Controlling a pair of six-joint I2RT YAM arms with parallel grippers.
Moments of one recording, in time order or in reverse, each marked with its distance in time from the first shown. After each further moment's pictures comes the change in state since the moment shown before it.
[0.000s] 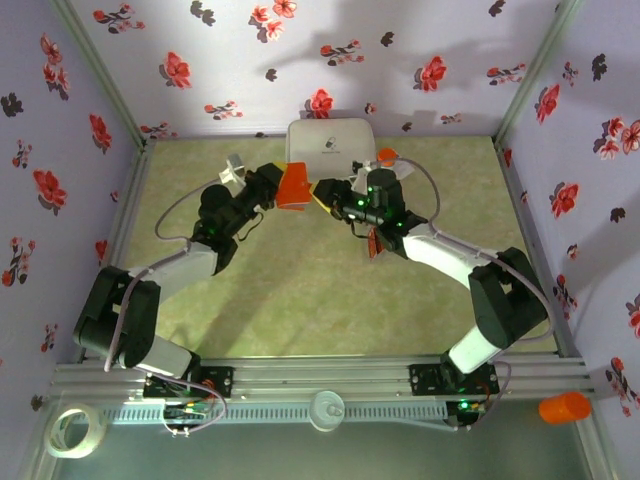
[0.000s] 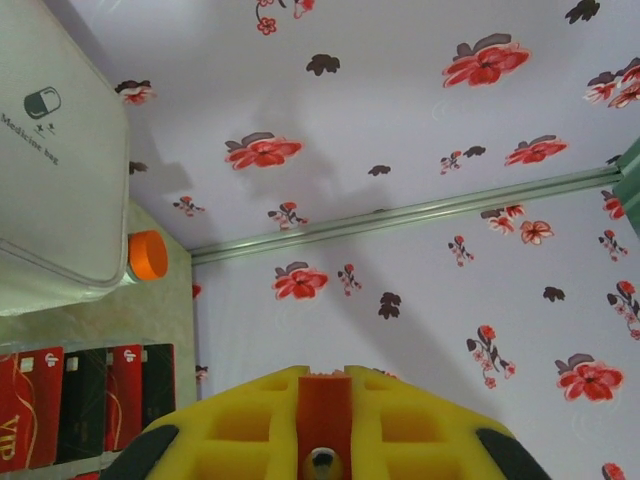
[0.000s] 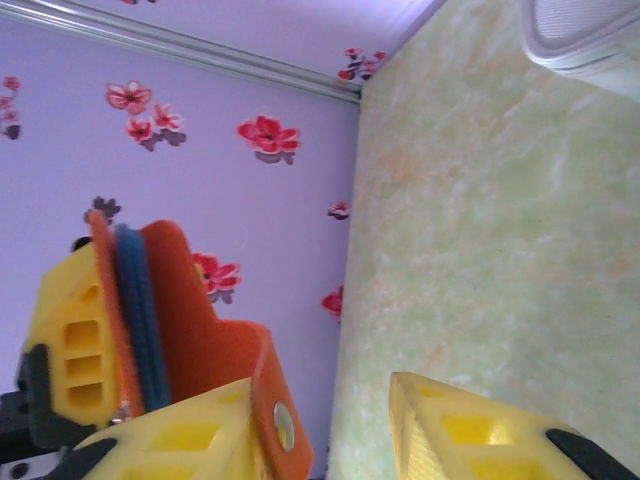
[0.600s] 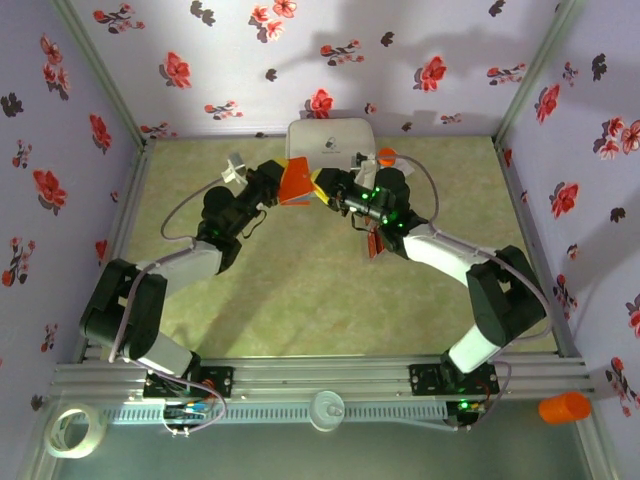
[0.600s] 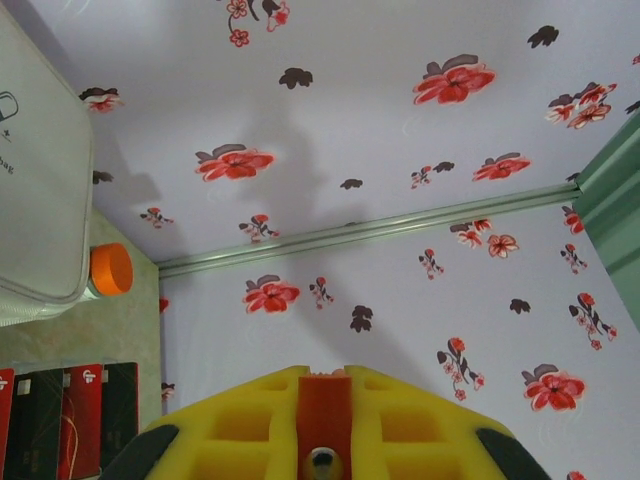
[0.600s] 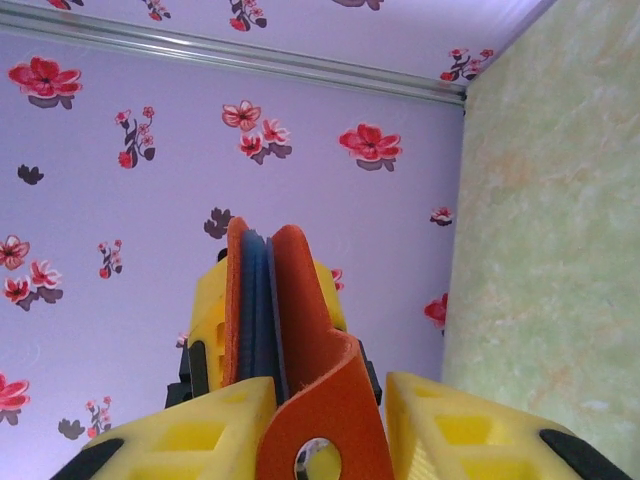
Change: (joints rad) left arm -0.014 0.048 0.004 0.112 -0.037 -0.048; right arm -0.011 0.019 -0.019 0.239 -0.065 0.181
